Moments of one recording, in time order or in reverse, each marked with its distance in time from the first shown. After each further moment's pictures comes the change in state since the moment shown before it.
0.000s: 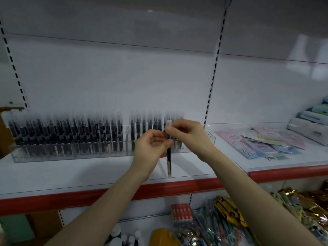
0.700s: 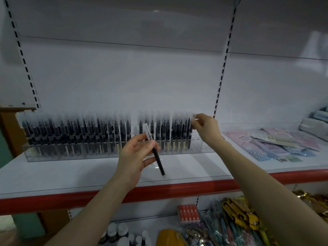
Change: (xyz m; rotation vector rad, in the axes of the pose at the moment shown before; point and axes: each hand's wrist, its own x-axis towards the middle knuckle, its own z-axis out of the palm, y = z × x) left_hand -0.007 -0.006 -0.052 -0.244 0.011 -0.166; right_hand 0.052 0.054 -0.022 -0.466 0.220 0.107
